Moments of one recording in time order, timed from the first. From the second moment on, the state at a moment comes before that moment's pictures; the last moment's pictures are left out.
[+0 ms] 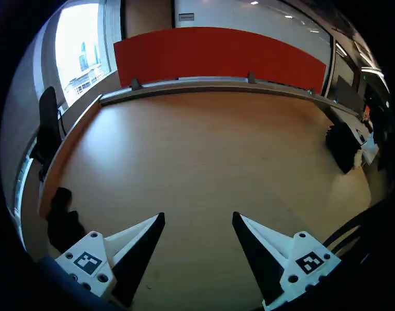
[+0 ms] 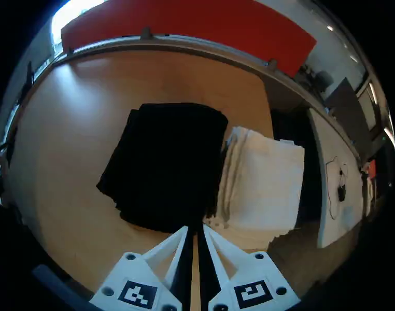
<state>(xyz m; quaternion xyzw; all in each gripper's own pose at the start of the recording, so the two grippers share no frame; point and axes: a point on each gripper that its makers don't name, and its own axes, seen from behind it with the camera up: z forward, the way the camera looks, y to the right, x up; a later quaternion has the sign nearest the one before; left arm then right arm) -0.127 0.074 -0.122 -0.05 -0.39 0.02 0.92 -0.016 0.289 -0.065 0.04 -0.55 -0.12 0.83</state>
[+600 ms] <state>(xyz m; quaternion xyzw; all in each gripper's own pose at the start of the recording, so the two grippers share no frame) -0.127 0.072 -0.124 -0.05 -0.39 0.02 0.92 -0.013 0.295 -0.073 0.01 -0.53 -0.13 0.84</state>
